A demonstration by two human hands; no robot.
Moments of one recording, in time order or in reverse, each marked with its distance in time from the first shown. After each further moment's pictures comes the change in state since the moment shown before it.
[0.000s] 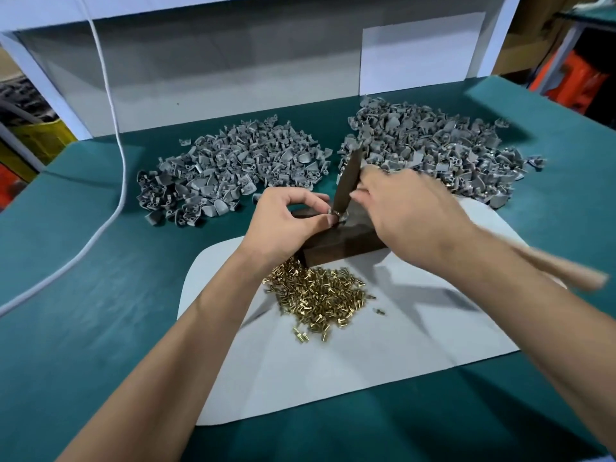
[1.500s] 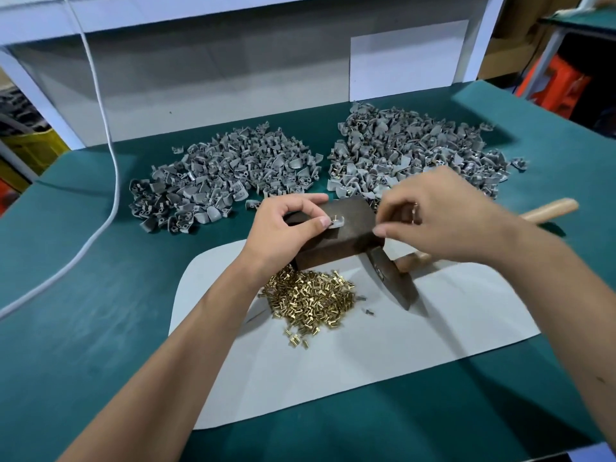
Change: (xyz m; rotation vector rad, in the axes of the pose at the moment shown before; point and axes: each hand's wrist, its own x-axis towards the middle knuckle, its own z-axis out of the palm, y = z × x) left_hand -0.004 -0.002 0.006 0.019 -0.048 0.094; right_hand -0.018 0.050 -0.010 0.274 -0.089 -0.141
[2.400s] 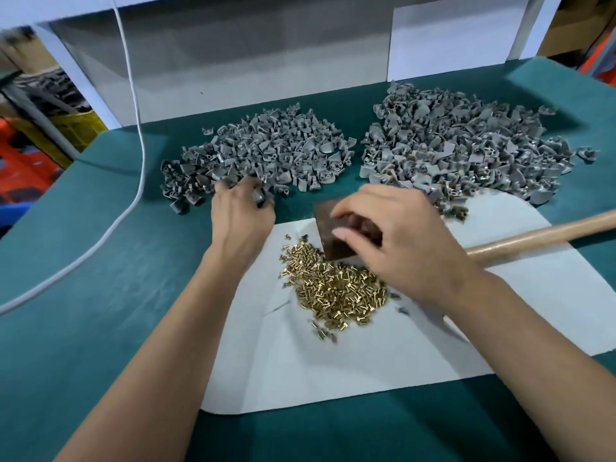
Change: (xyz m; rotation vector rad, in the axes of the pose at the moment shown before) left_hand 0.016 -0.056 -0.065 0.764 0.392 -0.294; right_hand 0.012 -0.049 0.068 0.089 0.246 -0.168
